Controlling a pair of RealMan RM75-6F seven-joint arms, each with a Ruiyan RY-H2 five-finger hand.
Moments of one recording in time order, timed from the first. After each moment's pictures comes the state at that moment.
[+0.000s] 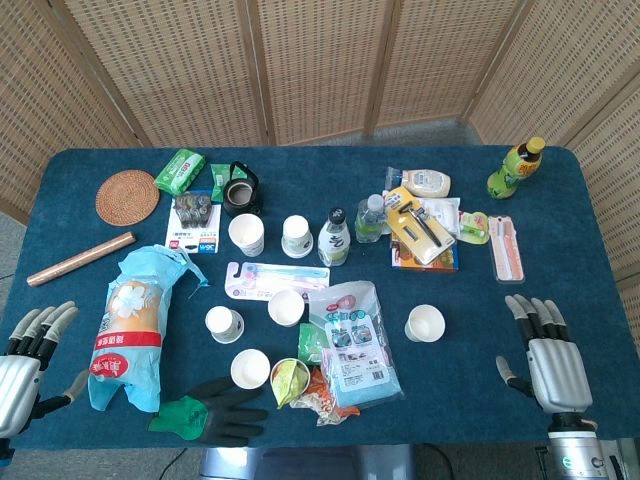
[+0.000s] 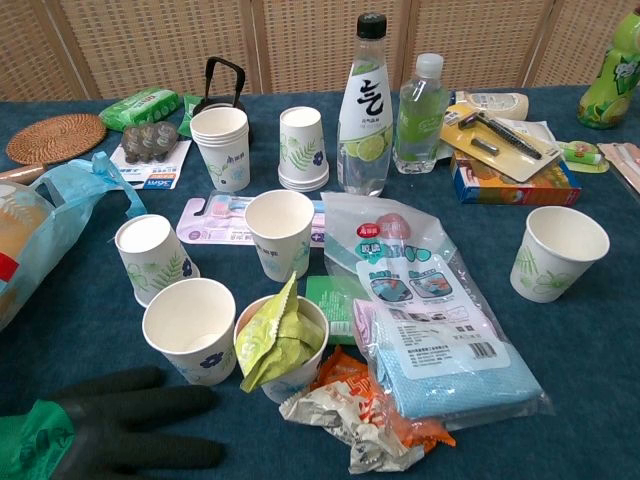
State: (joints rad) left arm 0.01 -1.07 0.07 -1.74 1.71 1.60 -0.07; right arm 0.07 -1.16 0.05 -1.91 -1.47 1.46 -0.26
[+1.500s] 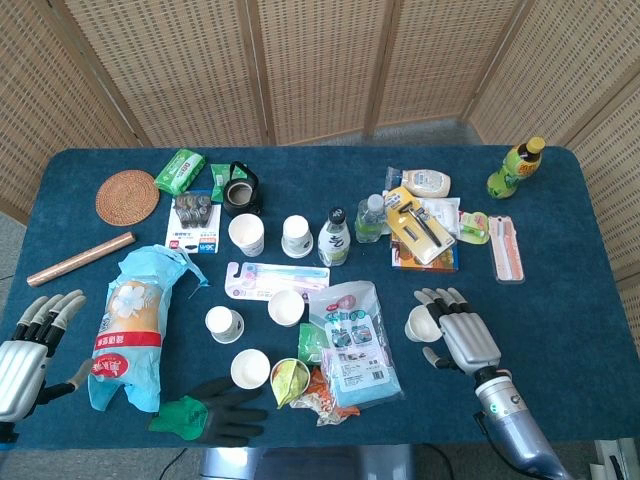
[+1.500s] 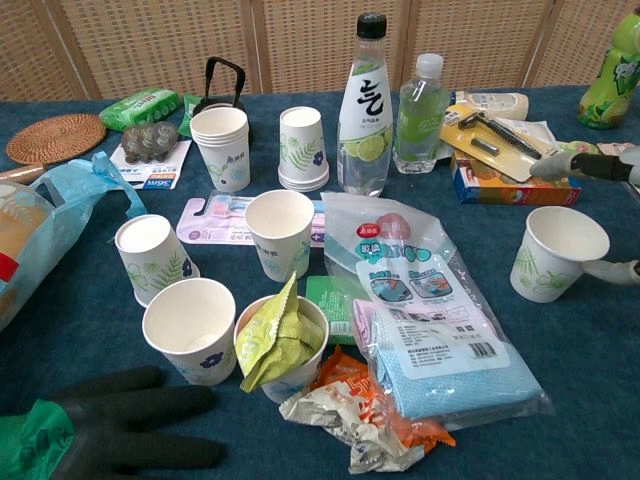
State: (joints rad) left arm -0.04 -1.05 0.04 -1.75 1.69 1.55 -0.08; right arm 0.37 -1.27 0.11 -1.89 -1.20 1.06 -0.34
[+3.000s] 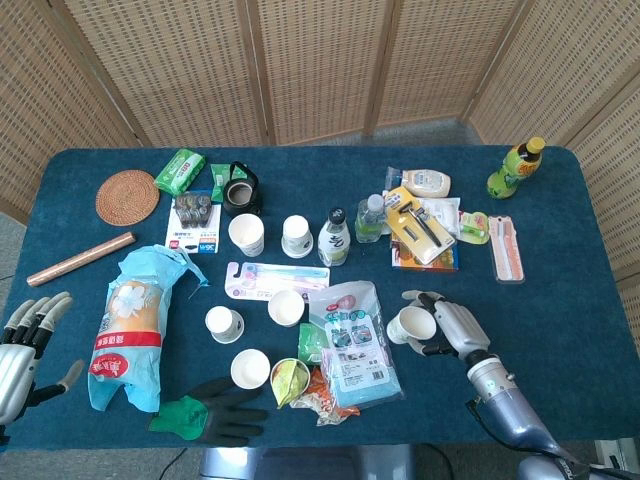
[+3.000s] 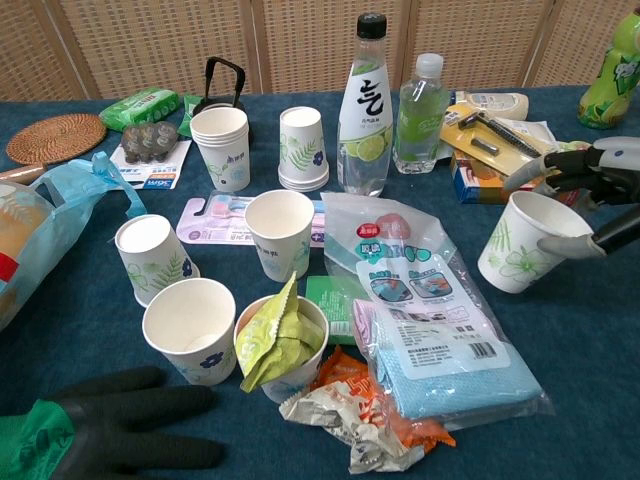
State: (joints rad) left arm -0.03 -1.06 0.05 -1.71 1.67 1.57 -0.11; right arm 0.45 -1.27 0.16 -1.82 -1.12 0.92 0.10
